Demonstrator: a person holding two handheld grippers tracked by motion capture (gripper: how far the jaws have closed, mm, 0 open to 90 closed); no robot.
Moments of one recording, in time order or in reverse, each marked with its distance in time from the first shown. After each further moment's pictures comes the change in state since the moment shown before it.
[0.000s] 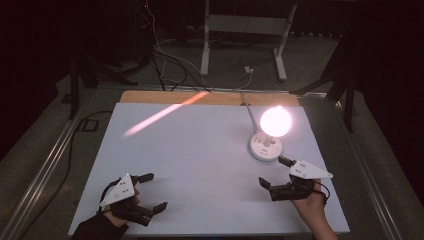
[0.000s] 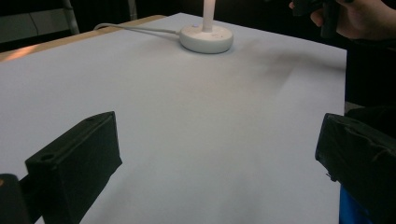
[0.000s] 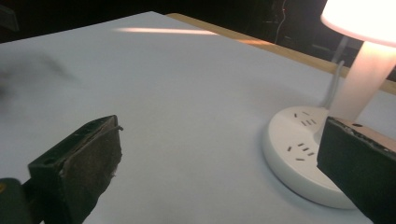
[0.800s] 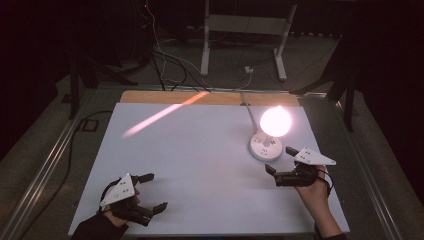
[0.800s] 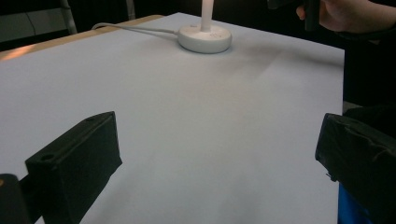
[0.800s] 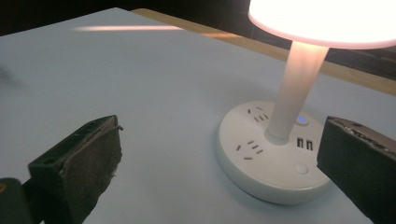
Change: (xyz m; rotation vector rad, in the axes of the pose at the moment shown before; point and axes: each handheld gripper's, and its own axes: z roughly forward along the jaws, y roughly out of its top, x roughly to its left) left arm 0.001 0.000 0.001 -0.001 -0.006 -0.002; right arm -0.036 0.005 0.009 0.031 -0.076 0.053
